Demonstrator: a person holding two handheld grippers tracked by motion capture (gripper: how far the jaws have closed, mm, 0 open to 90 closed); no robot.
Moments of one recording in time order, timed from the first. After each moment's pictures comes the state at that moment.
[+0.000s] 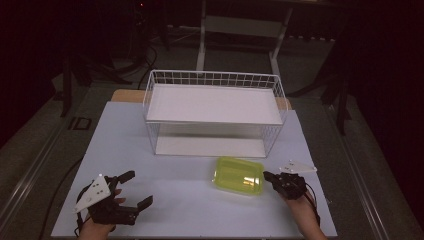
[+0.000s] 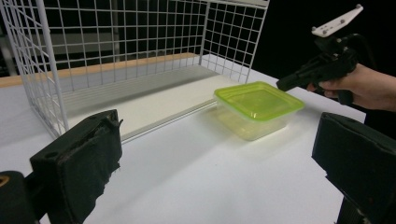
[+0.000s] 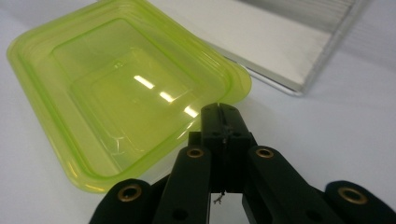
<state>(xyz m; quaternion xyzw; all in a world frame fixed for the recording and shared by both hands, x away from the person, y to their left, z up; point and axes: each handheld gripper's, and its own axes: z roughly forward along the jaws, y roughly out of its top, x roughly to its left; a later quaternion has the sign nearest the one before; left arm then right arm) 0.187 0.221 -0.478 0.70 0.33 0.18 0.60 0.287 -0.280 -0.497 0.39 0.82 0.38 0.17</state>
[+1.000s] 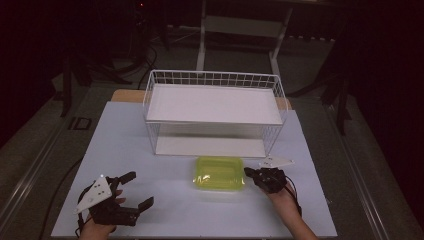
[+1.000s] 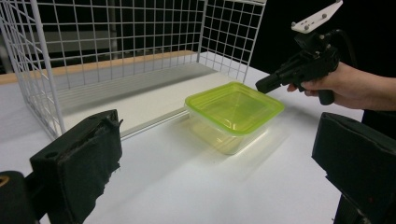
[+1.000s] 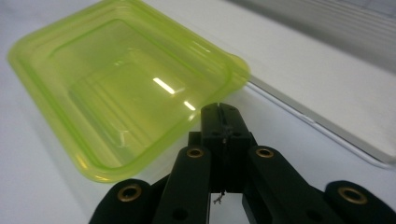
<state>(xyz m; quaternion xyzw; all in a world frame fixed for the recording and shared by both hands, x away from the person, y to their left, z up) 0.186 0.219 -0.480 0.71 0.33 0.18 0.60 0.304 -0.231 -0.501 0.34 0.83 0.40 0.15</state>
